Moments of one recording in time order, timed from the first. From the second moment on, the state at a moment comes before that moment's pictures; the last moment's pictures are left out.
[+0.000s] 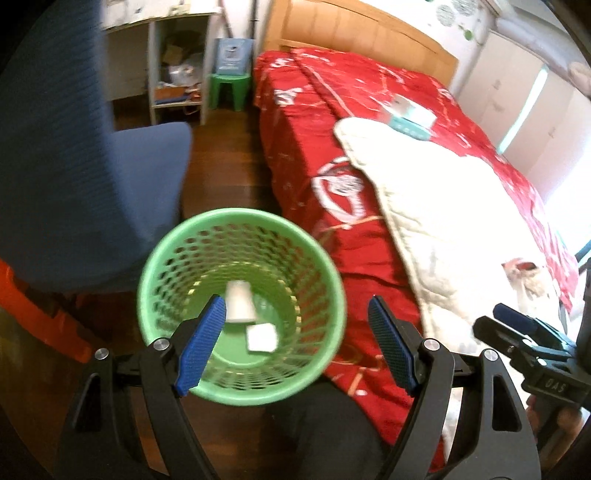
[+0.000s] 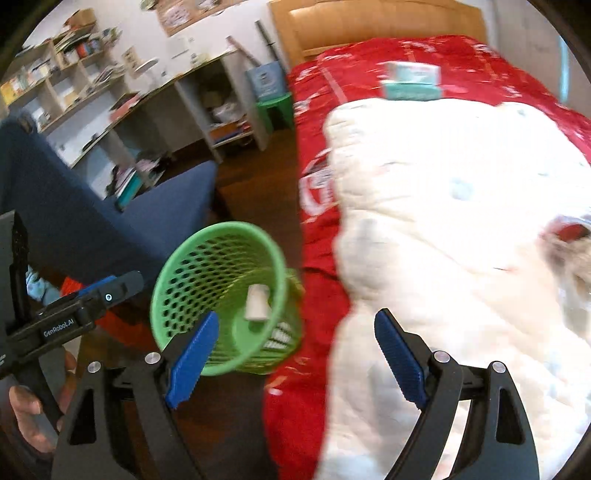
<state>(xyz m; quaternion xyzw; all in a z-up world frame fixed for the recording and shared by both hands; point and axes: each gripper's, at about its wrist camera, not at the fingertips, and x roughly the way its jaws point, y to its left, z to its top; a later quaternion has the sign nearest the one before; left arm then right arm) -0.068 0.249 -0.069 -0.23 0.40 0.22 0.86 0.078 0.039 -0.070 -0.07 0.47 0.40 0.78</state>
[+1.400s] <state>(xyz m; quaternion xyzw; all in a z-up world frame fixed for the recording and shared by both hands) 0.096 0.117 -0.054 -0.17 0.43 0.07 0.88 0.241 -0.143 -0.085 -0.03 0.46 0.20 0.86</state>
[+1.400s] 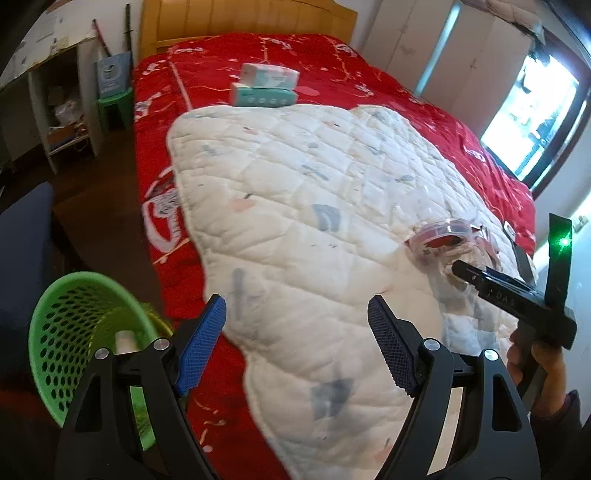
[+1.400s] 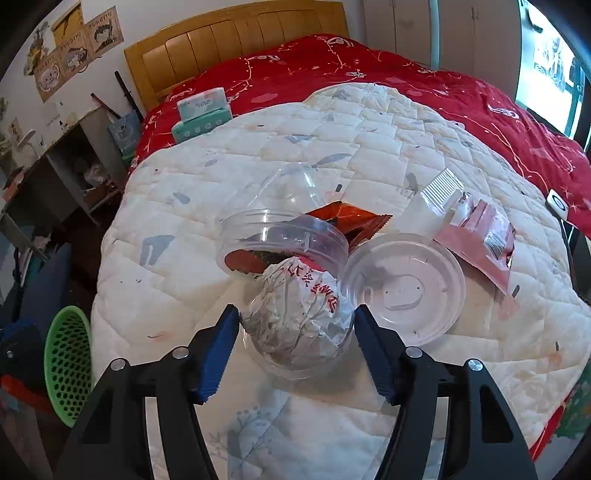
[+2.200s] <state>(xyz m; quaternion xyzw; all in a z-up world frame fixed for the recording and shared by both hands) 0.210 0.016 -0.067 -0.21 0.46 -0.04 0.86 0.190 -0.219 -0.045 0.02 0.42 0.21 0.88</state>
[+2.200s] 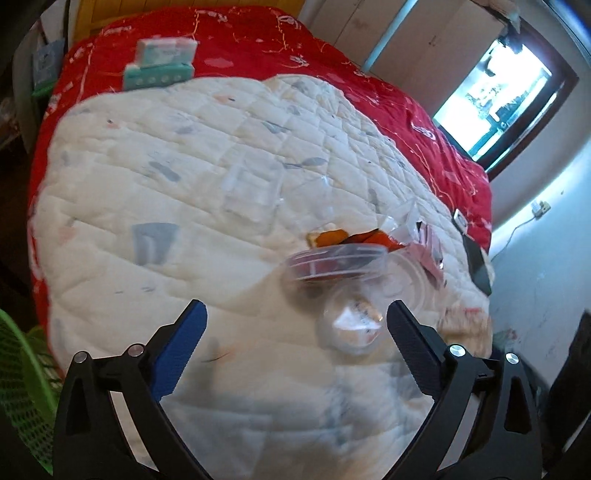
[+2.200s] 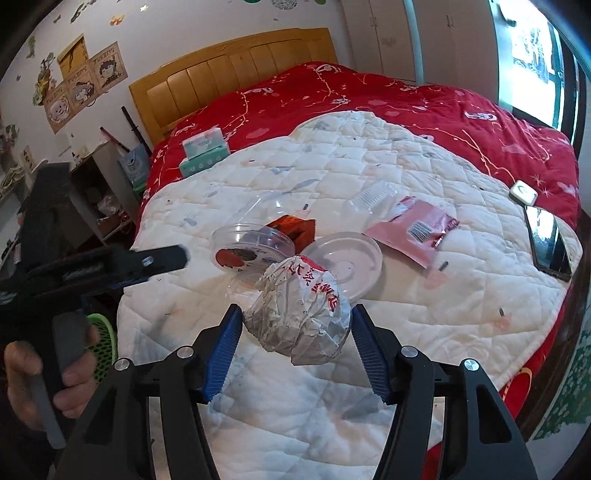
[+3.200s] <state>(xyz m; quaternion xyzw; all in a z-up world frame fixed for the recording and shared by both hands) 0.257 -0.003 -0.101 -0.28 0.43 -0.06 0.86 0.191 -0.237 -0.063 0.04 0.43 0.20 0.88</state>
